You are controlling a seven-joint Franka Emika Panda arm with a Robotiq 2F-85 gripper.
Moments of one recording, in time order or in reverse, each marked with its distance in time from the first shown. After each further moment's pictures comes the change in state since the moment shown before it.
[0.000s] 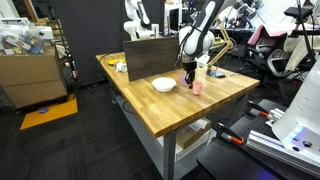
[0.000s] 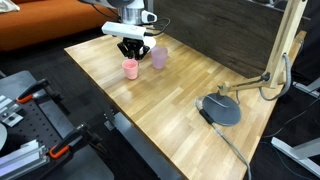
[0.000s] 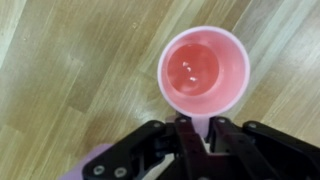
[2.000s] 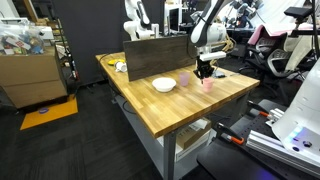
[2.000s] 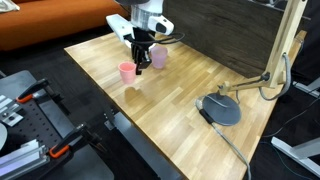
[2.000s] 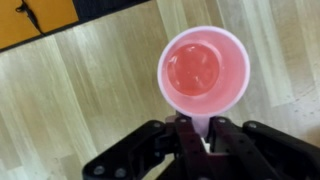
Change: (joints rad) arm -0.037 -0.078 -0.129 -0.035 0.256 -0.147 0.444
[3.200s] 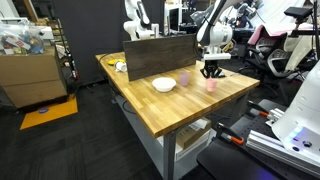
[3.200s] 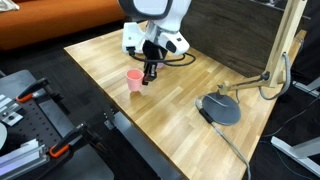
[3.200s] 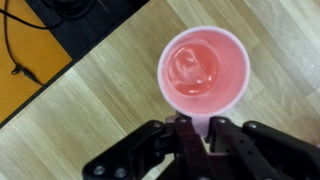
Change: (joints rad) arm -0.088 0.052 -0.052 0.040 0.163 -0.027 0.091
